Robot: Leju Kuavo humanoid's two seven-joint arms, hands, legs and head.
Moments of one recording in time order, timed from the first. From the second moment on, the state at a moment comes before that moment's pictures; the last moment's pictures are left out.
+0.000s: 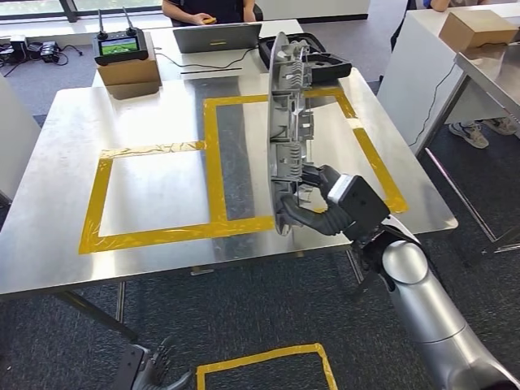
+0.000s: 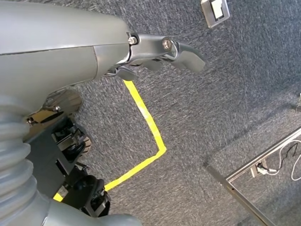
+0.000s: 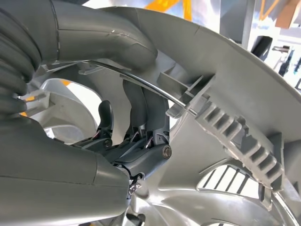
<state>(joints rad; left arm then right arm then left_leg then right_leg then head) -0.08 0.02 -0.48 -0.26 0.34 -0.11 -0.55 -0.39 -0.20 0.31 -1.40 -0.04 0.37 -0.28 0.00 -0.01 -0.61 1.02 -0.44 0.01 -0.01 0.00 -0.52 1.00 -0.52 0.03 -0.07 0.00</state>
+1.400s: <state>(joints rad) -0.09 0.01 -0.45 -0.28 0.26 -0.13 -0.51 -0.69 -0.19 0.50 -1.05 0.25 0.35 -0.18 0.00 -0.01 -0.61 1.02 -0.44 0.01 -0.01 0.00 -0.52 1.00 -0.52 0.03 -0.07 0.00</state>
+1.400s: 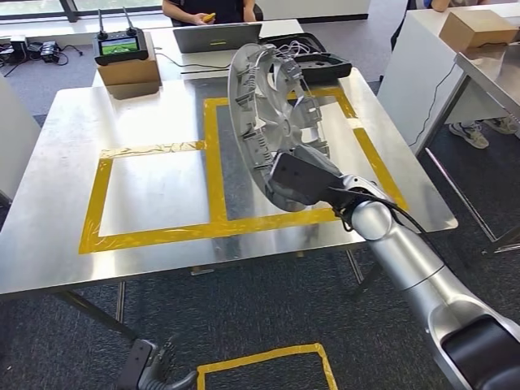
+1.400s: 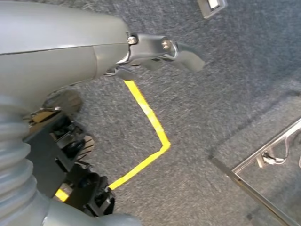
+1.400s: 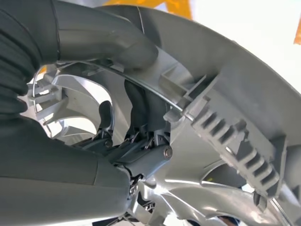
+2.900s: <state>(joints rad) -0.10 0.00 -0.41 -0.28 0.21 -0.14 -0.48 -0.83 -0.08 0.83 -0.48 0.54 0.22 -0.16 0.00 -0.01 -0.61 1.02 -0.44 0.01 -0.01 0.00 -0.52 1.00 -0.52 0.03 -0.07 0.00</state>
